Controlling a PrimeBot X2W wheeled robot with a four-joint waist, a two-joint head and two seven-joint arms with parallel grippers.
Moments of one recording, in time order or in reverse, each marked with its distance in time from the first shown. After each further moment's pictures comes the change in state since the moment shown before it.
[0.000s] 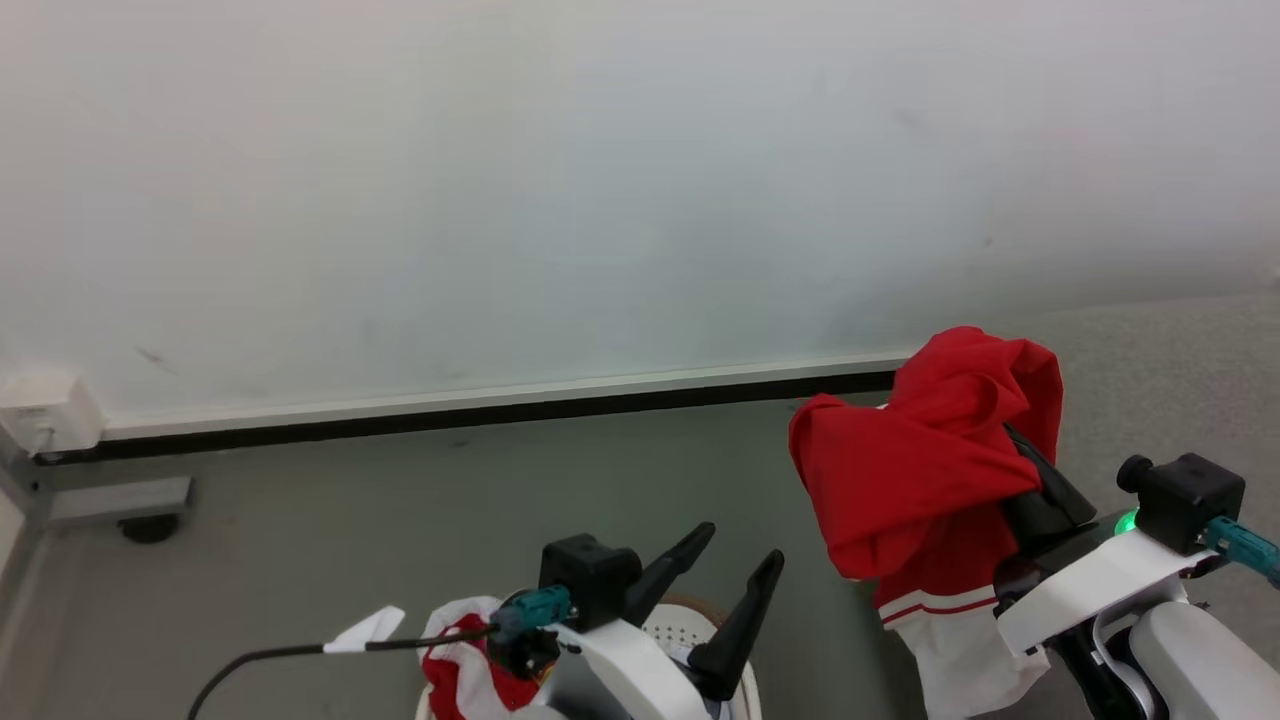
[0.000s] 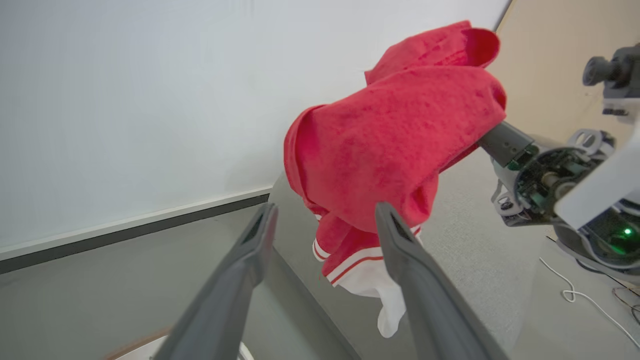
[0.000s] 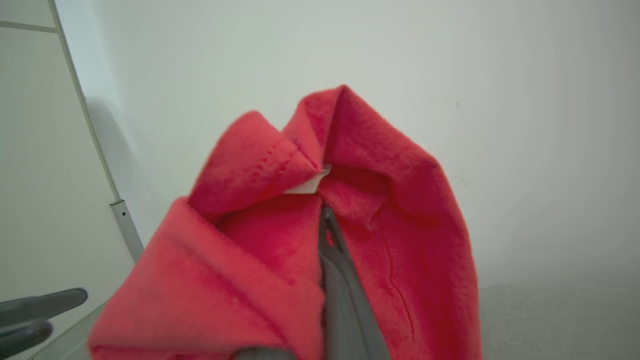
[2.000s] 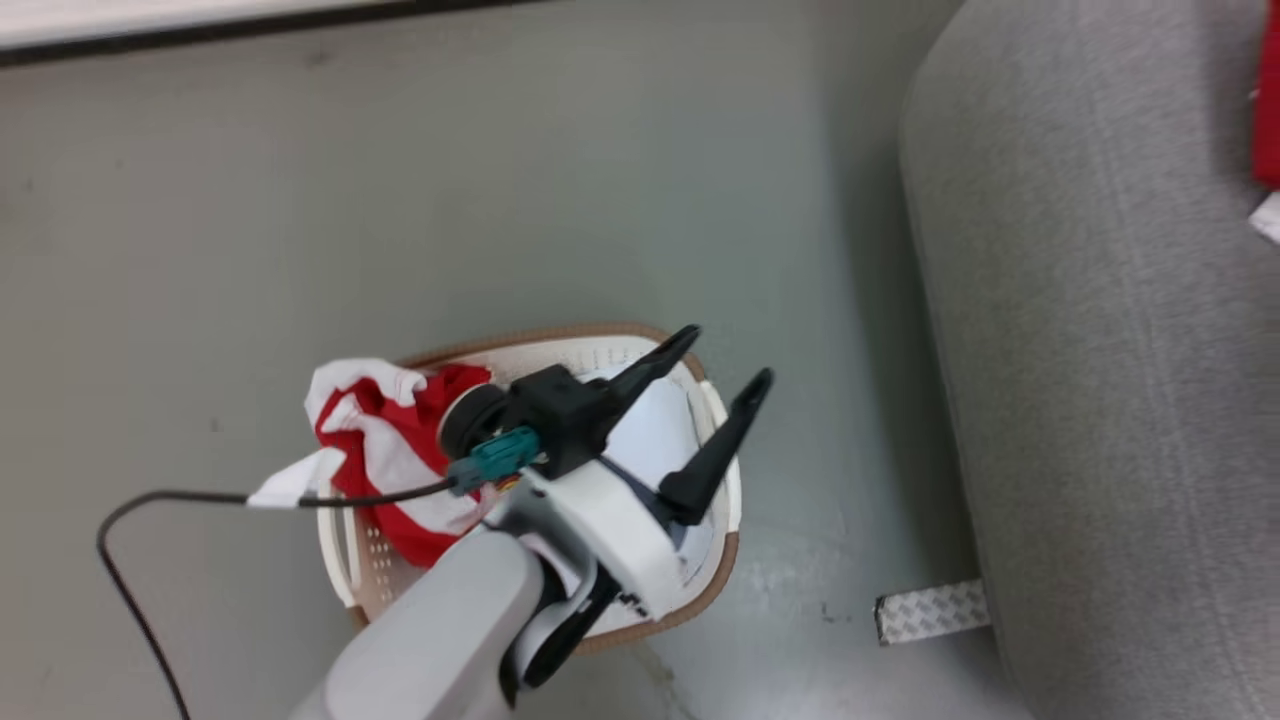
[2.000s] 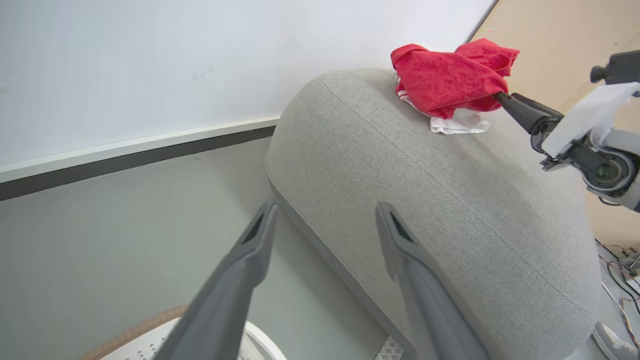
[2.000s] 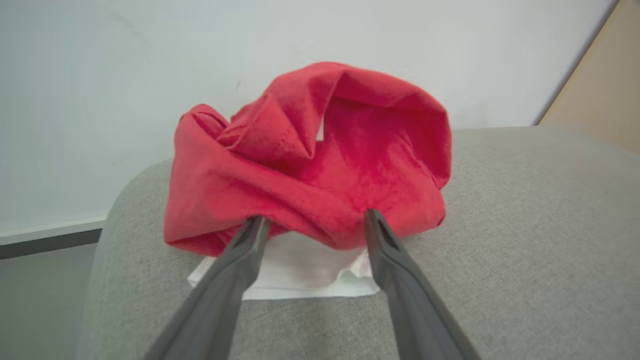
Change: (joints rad) left arm -0.296 0.086 -0.025 -0.031 0.064 -0.042 -0.021; right arm -0.255 0.084 -0.933 0.325 -0.589 0.000 0.000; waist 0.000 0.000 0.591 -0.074
